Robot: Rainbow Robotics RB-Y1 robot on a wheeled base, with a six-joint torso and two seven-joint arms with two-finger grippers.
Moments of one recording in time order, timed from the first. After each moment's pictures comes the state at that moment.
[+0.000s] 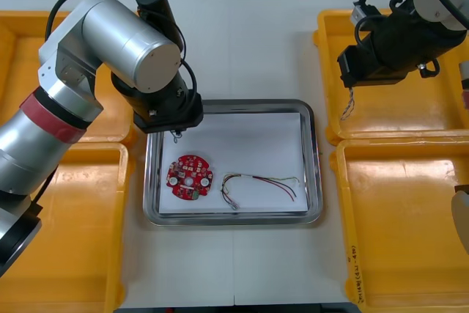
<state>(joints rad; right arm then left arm) -0.82 -0.45 -0.02 -1.53 -0.63 1.80 1.45 -0.83 0.48 -0.48 -1.61 0.69 1.74 -0.71</state>
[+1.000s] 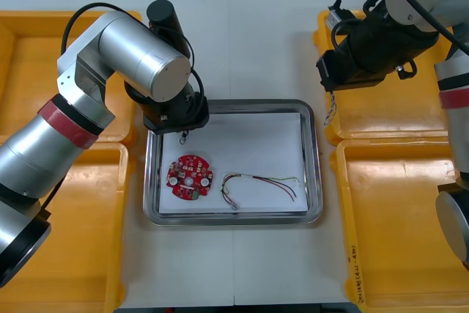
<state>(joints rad) -0.84 -0.40 0.03 -1.53 -0.63 1.81 1.45 -0.83 0.44 -0.51 -1.51 0.63 1.62 -0.73</state>
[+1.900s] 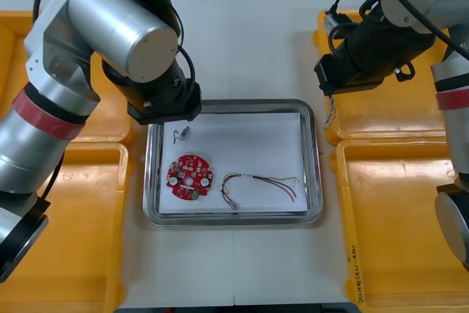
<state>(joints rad) -0.84 -0.40 0.05 -1.53 -0.63 1.83 1.45 -0.83 0.45 -0.38 -1.74 0.64 1.88 -0.73</state>
